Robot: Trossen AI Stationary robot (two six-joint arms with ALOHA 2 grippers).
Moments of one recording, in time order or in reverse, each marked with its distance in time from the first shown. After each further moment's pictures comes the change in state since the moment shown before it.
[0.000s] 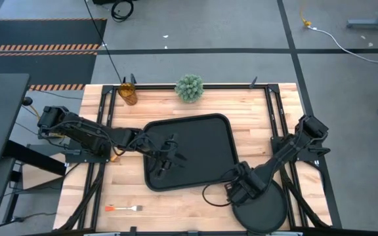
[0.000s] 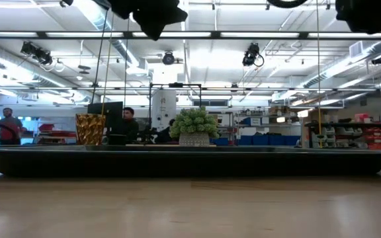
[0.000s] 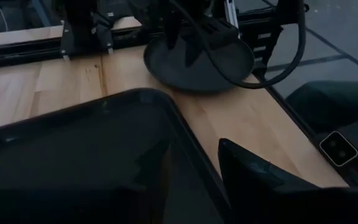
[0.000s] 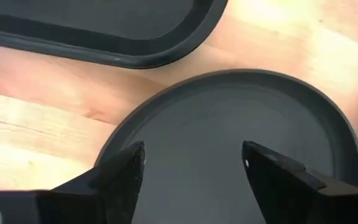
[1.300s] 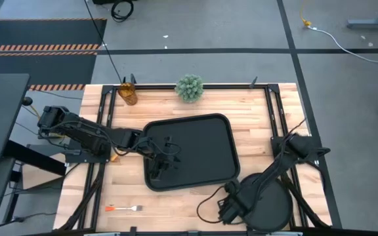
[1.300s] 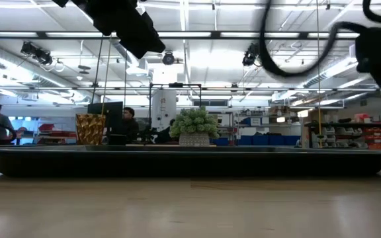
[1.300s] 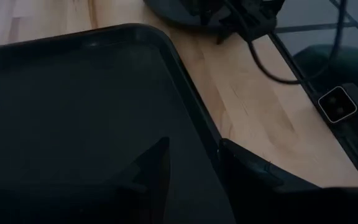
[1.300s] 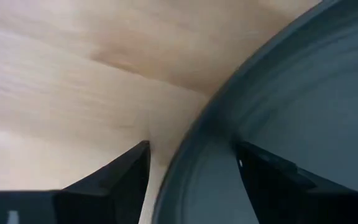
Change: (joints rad) left arm -0.013 0.000 0.000 -0.199 0.001 -0.080; right arm 0.056 0.286 0.068 0.218 -0.090 0.042
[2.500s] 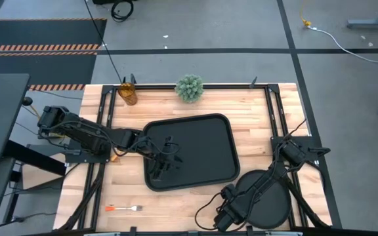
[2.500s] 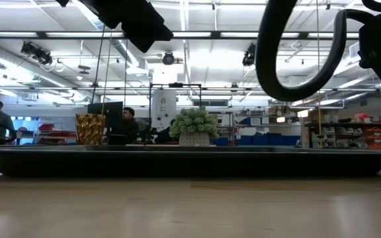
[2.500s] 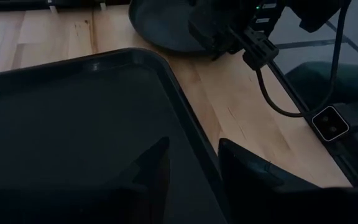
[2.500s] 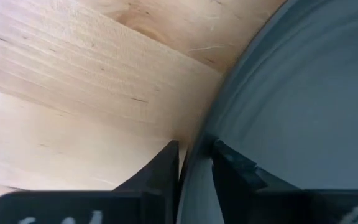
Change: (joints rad) left arm 0.000 0.000 0.000 0.075 0.000 0.001; right arm 0.014 0.132 0.184 -0.145 -0.020 -0.114
